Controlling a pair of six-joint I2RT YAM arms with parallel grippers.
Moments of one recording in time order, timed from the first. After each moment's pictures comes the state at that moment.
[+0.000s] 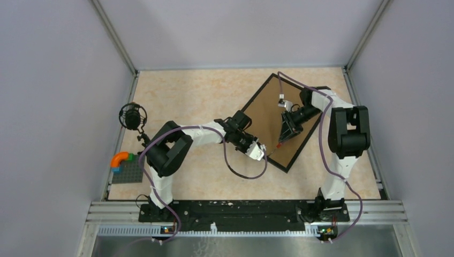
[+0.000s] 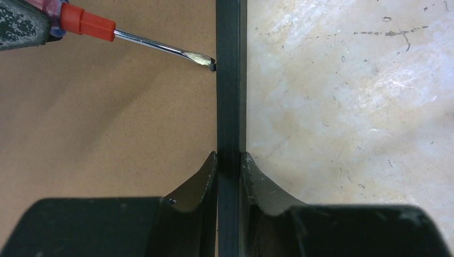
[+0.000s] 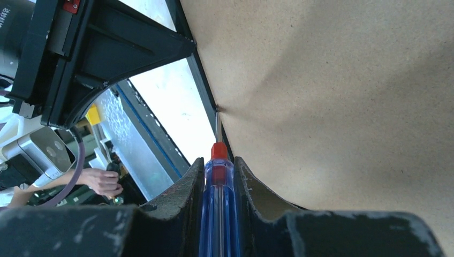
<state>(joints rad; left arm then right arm) -0.79 1.94 1.21 -0.32 0.65 1.36 0.09 1.97 1.41 -1.18 -0.80 -0.44</state>
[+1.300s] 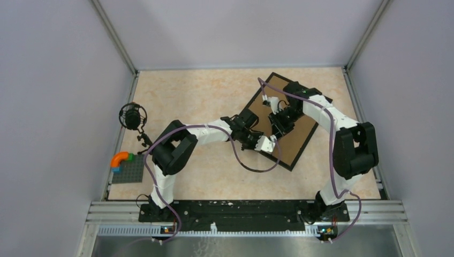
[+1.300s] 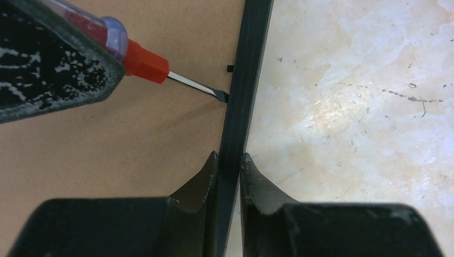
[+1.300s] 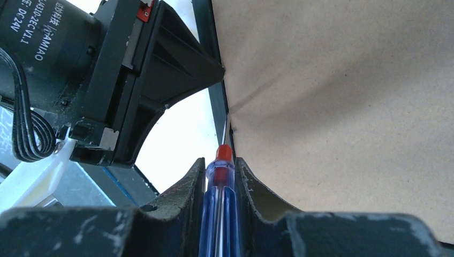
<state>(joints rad) -0.83 2.00 1.32 -0.34 0.59 1.06 0.32 1.72 1.34 -1.02 -0.55 -0.39</state>
